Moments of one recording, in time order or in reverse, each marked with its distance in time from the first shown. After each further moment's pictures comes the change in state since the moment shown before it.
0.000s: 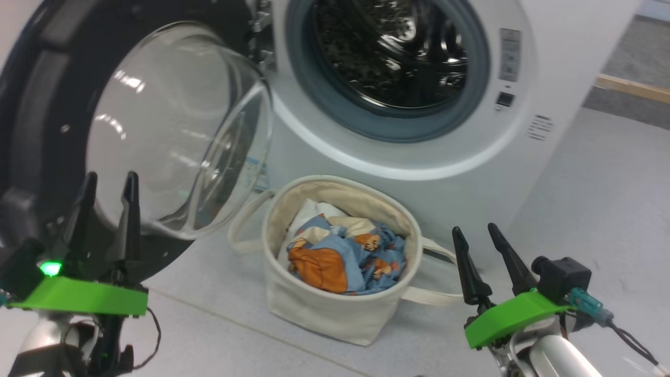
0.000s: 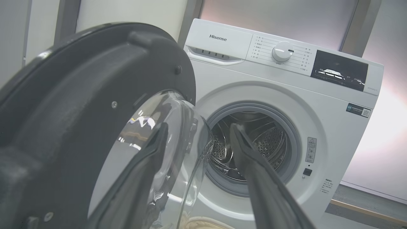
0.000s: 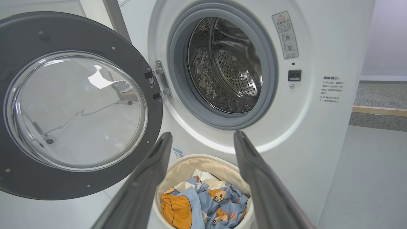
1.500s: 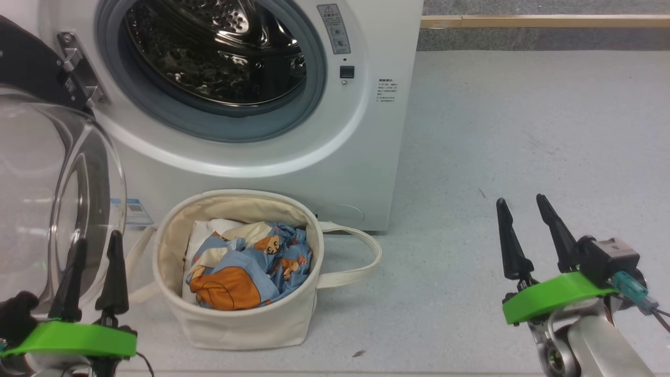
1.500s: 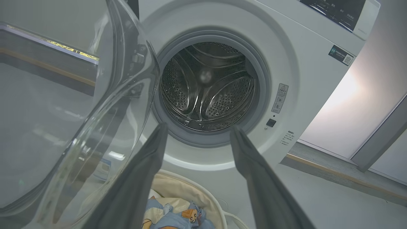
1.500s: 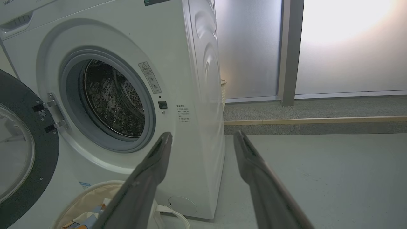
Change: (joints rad) left arm 0.101 -0.035 0.060 0.149 -0.072 -0.010 -0.023; right arm -0.014 -0.064 -0.107 -0.064 -0.079 0.000 0.000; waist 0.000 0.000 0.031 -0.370
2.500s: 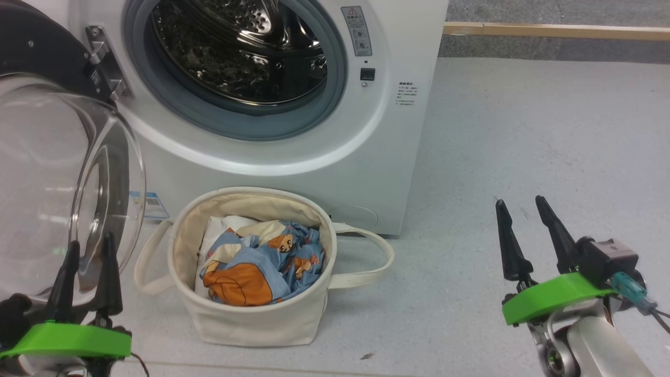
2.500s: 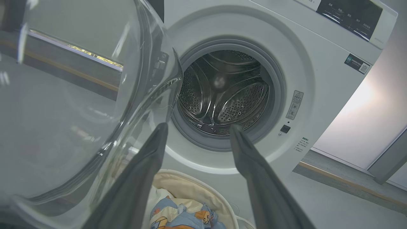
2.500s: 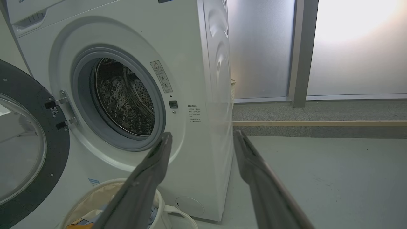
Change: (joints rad) left arm 0.004 -0.003 0.028 0.016 0.010 -0.001 0.000; right arm 0.000 0.002 -0.001 0.012 -0.002 0.000 0.000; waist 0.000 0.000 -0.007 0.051
